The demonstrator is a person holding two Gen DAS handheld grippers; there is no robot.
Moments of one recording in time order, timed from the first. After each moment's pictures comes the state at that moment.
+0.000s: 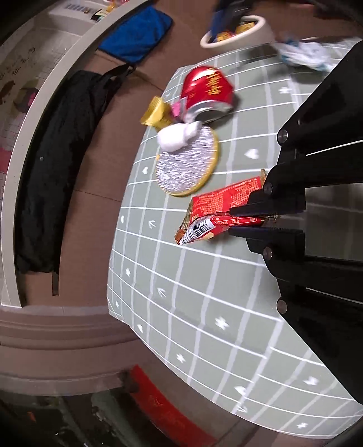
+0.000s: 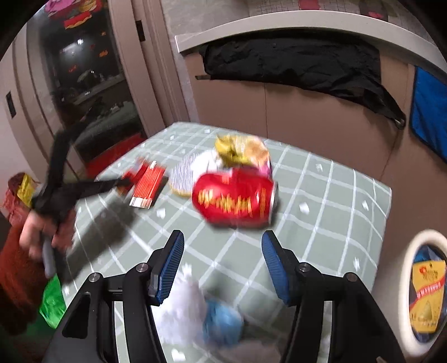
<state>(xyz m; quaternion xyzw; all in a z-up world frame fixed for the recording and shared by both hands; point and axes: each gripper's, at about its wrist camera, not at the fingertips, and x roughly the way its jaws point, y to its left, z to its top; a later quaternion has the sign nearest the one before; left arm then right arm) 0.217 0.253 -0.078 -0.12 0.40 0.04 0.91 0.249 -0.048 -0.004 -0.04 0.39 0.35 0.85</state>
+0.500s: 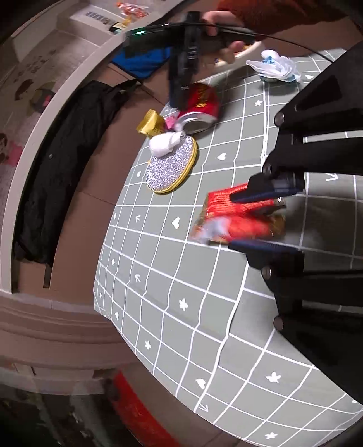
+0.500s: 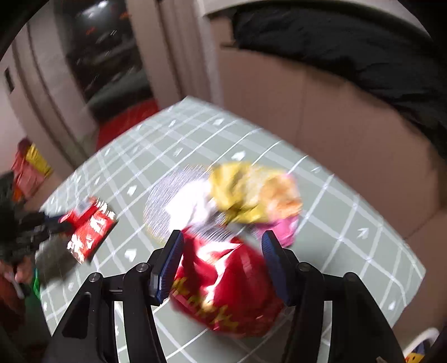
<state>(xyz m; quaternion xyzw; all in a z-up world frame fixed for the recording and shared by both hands) 0.170 0.279 -0.086 -0.18 0.38 0.01 0.91 0.345 0.031 -0.036 -0.14 0.45 0.42 0.78</state>
